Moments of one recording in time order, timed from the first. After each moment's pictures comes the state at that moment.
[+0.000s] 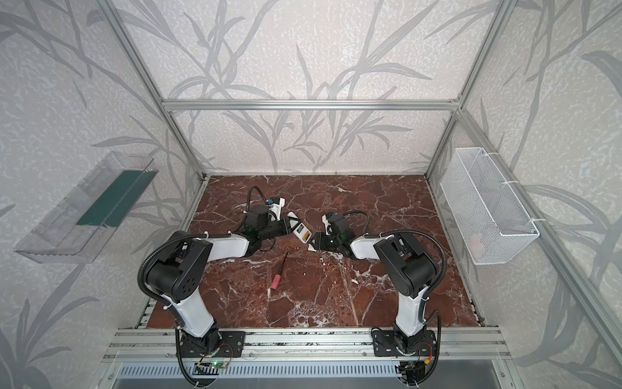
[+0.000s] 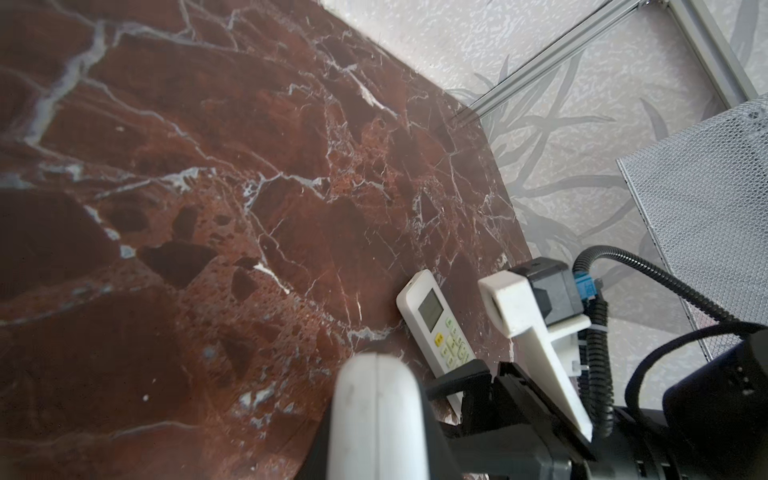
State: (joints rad) left arm -0.39 1.77 0.84 0.48 0.46 -0.62; right arm 0.56 1.86 0.89 0.19 -0.34 0.62
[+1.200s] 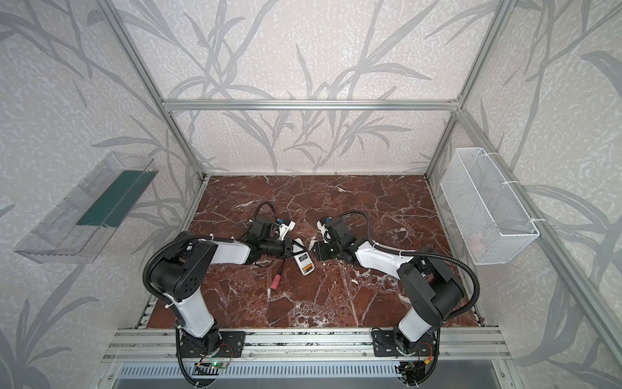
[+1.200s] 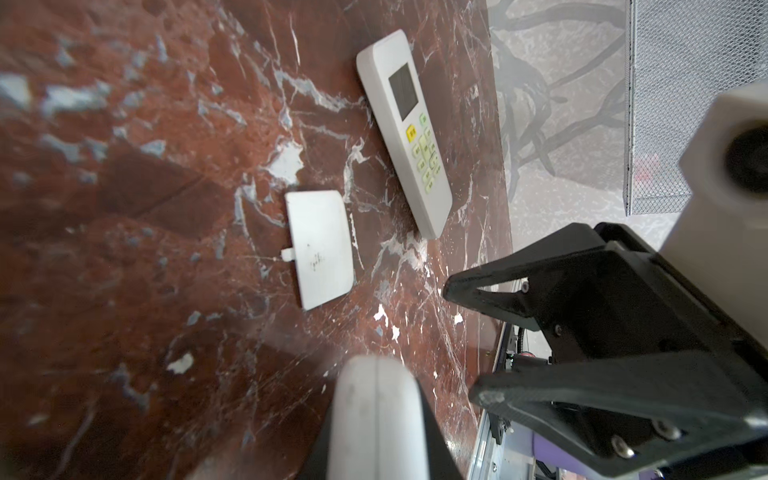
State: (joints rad) left arm -0.43 1.81 0.73 0.36 0.83 -0.66; right arm 0.66 1.61 0.85 -0.09 -0.25 0.44
